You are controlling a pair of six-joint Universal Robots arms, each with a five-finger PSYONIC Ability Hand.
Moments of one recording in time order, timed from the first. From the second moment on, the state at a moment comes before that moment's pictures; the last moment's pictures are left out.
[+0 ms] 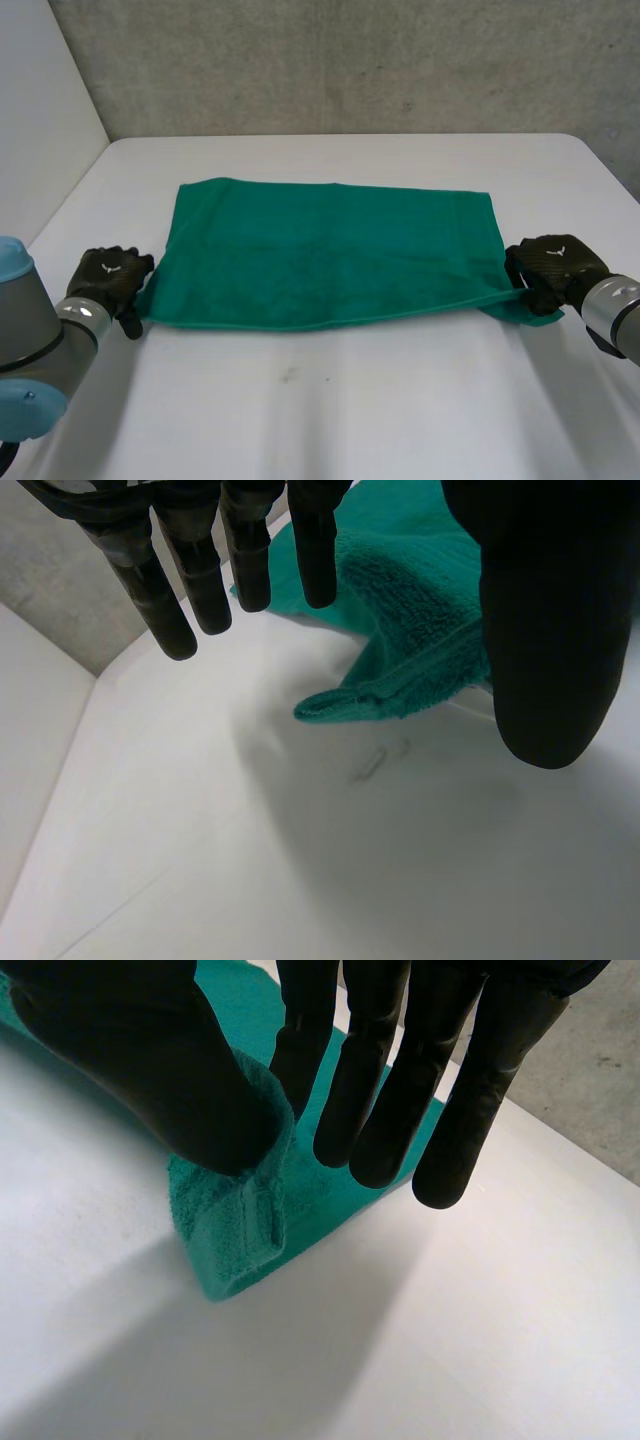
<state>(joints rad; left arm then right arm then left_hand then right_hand) 4.60 -2.01 -1.84 3.49 -1.52 3.63 1.58 -1.20 1.74 -0.08 1.18 2.65 0.36 0.33 0.34 0.32 0.14 0.98 1.18 1.18 1.19 0.98</state>
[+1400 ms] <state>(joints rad) 4.62 -1.89 -1.75 3.14 -1.43 3.84 1.59 -1.17 1.42 0.48 1.39 2.20 1.11 1.20 1.19 1.19 0.96 0.98 1.18 1.18 1.19 0.99</state>
